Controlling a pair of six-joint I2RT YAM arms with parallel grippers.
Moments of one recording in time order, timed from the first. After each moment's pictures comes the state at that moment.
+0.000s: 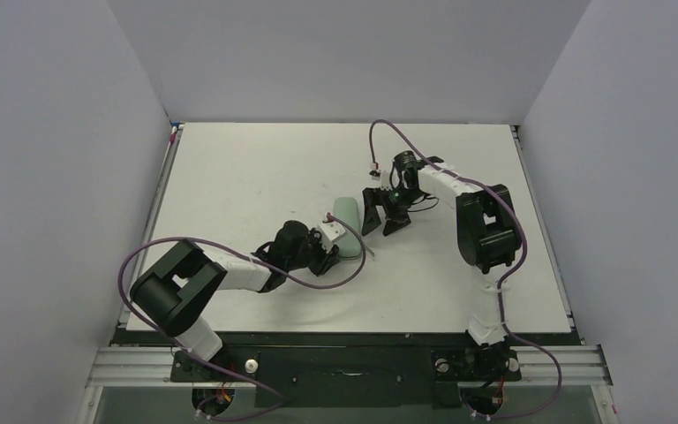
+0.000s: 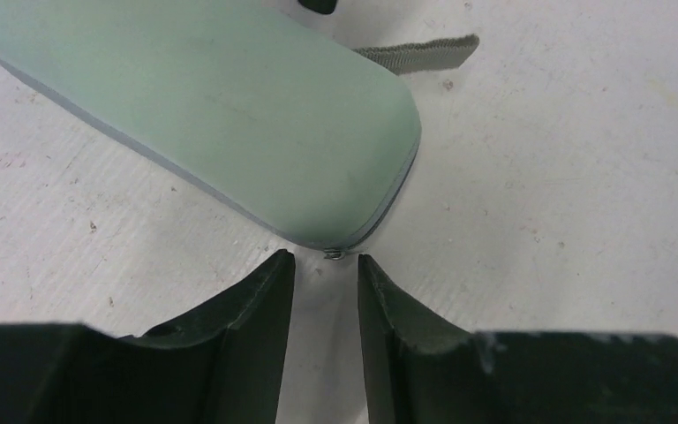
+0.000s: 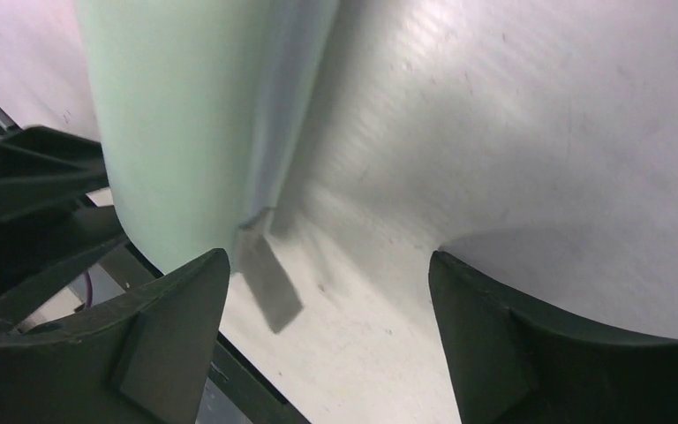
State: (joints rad) left arm -0.71 1.63 0.56 0.53 0.26 0.12; right arm 0.34 2.13 1.57 -0.83 -0.63 0.02
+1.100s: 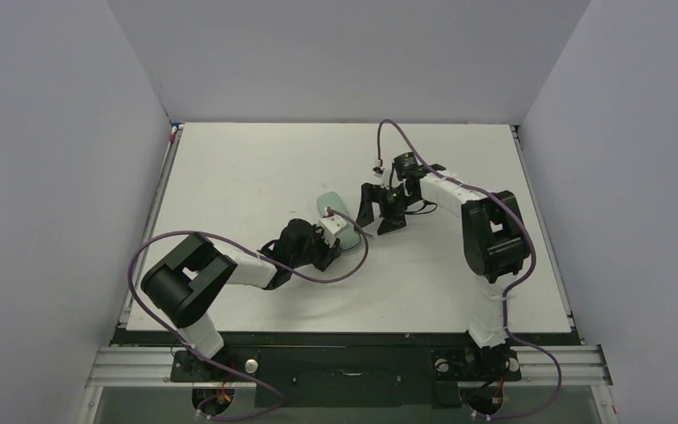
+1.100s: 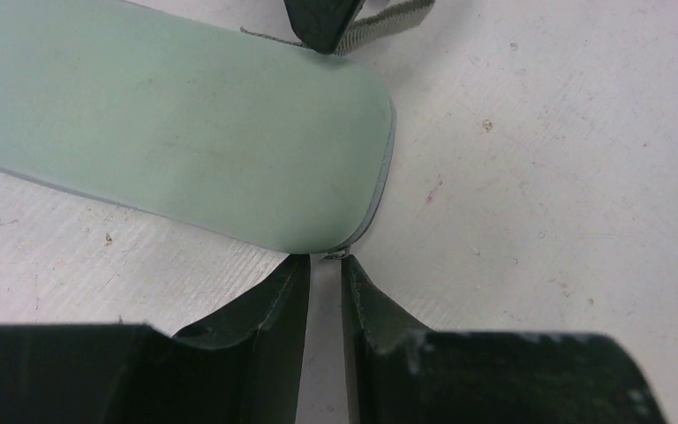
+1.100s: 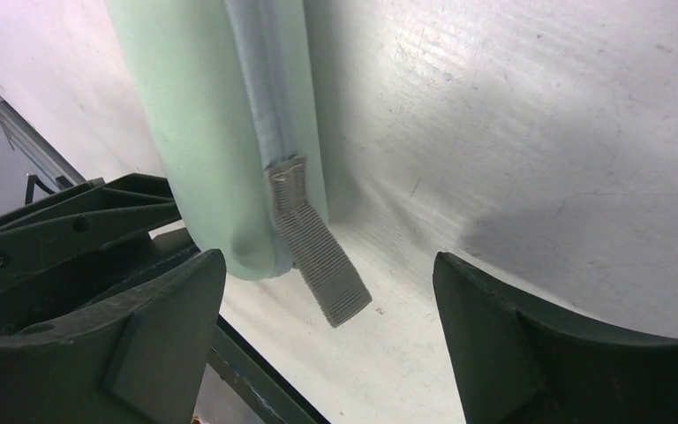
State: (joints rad) left arm -0.71 1.69 0.59 0.59 0.19 0.04; right arm 0.35 2.00 1.41 -0.64 -0.62 0.27
